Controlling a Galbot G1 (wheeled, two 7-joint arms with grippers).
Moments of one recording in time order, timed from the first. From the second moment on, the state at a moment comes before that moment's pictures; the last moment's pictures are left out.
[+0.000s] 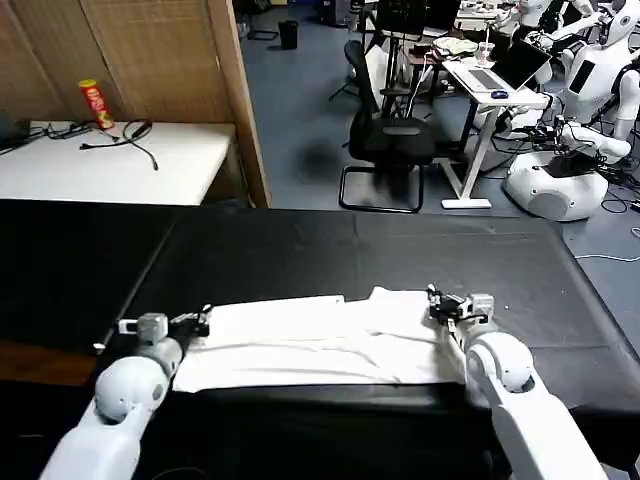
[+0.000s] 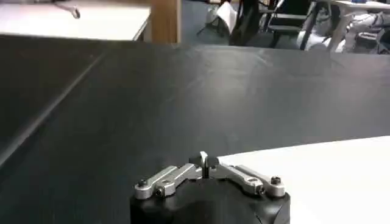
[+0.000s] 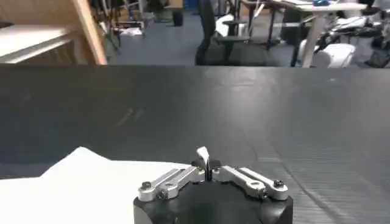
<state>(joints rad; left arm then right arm) 1.14 -1.10 -0.45 -1.78 -0.53 0.58 -0.09 -1.00 1.17 0.42 1.63 0.46 -0.49 0.12</state>
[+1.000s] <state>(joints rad) 1.05 -1.05 -0.41 -1.72 -0.44 0.46 -0.06 -1.14 1.09 0.58 1.88 0.53 -0.46 0.01</state>
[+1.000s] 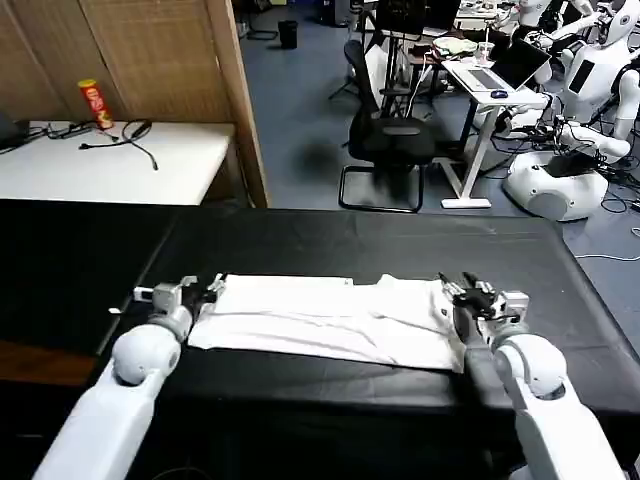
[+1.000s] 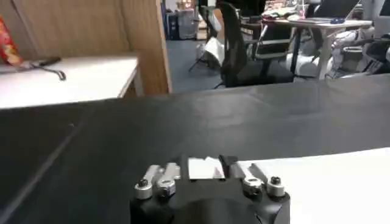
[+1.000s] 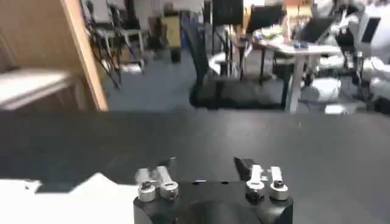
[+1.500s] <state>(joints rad) 1.24 -1.16 -0.52 -1.79 -0.44 0.43 -0.04 -1.25 1.08 0.62 2.07 0.56 -0.46 0.01</state>
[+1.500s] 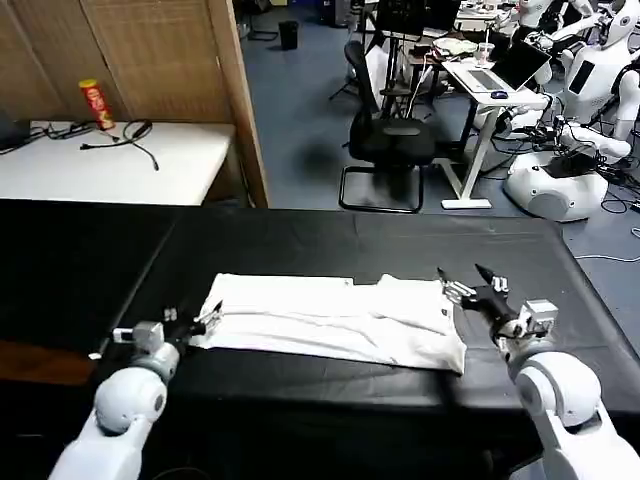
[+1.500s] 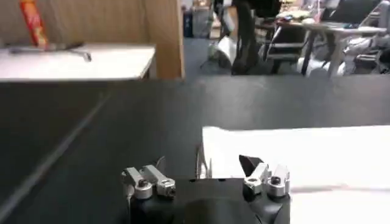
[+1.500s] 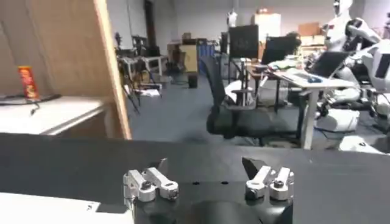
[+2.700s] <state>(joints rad) 1.27 -0.87 -0.64 -1.78 -0.27 0.39 -0.03 -1.28 1.14 0.59 2.12 0.53 -0.45 0.01</state>
